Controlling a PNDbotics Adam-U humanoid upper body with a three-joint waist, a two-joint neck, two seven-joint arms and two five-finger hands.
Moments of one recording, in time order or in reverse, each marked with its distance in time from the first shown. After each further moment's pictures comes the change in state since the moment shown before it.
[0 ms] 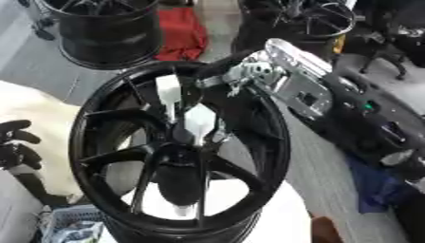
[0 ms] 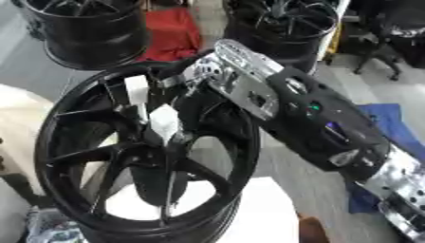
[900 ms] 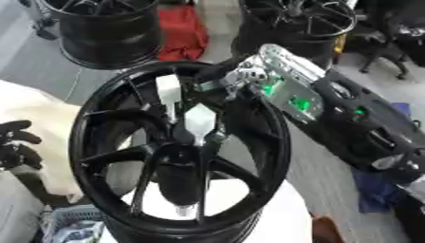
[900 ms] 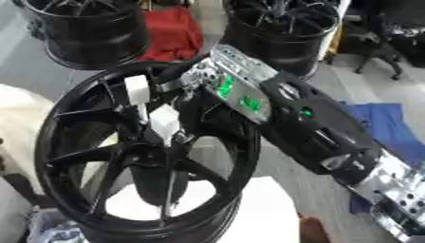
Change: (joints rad) left arm -0.001 -0.007 0.000 0.000 0.002 0.002 0.001; right arm 0.008 0.024 -0.025 0.016 0.054 -0.028 0.002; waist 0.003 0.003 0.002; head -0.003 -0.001
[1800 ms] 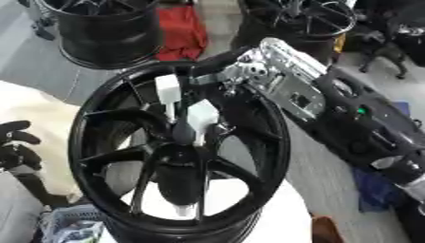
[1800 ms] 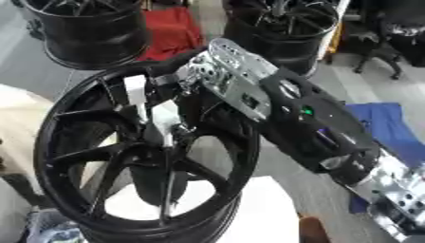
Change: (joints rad) left arm 0.000 0.000 0.000 0.000 0.000 0.000 0.000; right arm 0.000 -0.005 -0.025 -0.063 0.013 0.011 -0.031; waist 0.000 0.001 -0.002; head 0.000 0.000
